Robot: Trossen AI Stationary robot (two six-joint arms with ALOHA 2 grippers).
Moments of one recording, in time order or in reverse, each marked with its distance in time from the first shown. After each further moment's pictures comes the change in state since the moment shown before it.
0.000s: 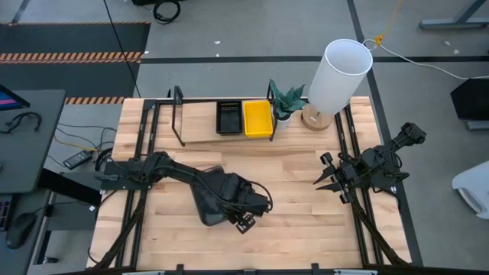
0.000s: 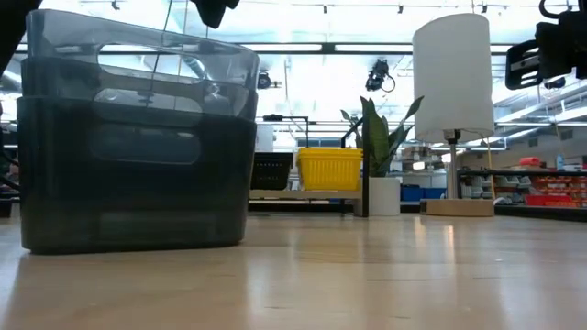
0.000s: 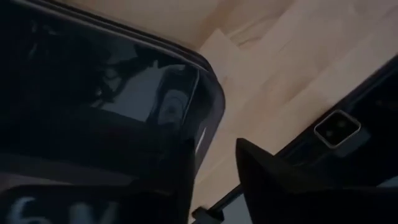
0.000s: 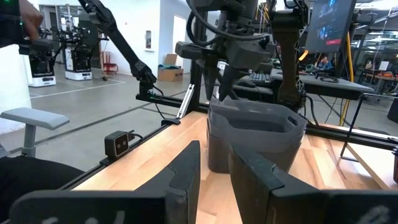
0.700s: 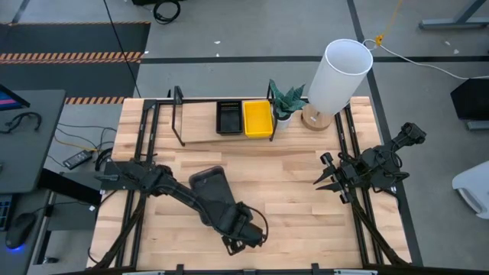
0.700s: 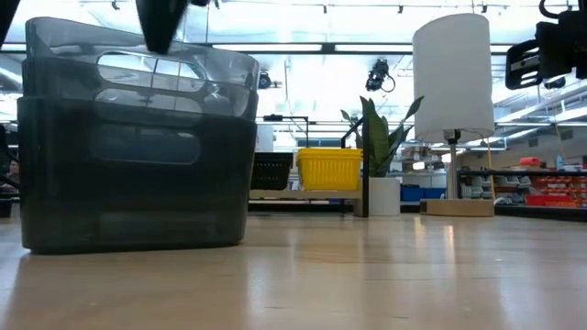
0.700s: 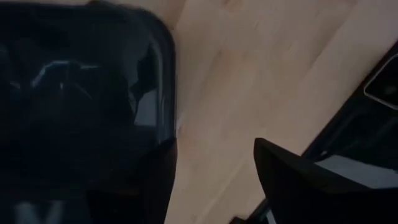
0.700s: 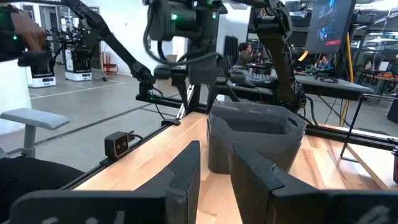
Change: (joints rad) left arm -0.146 0.079 -0.003 0.001 -0.111 0.120; right arm 0.000 0.000 0.000 0.000 0.000 0.000
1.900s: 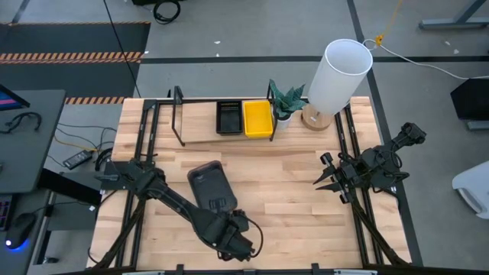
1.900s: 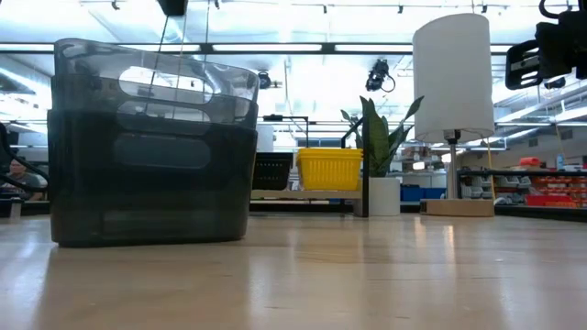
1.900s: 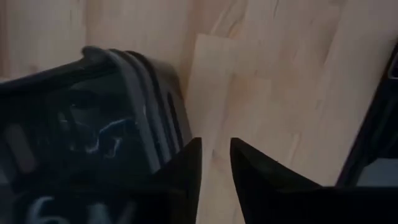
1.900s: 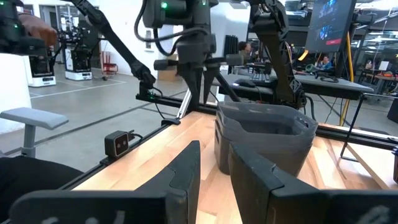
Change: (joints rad) left arm -0.083 -0.031 -0.001 0.000 -0.247 0.175; right arm 0.000 0.000 0.000 0.000 0.000 0.000
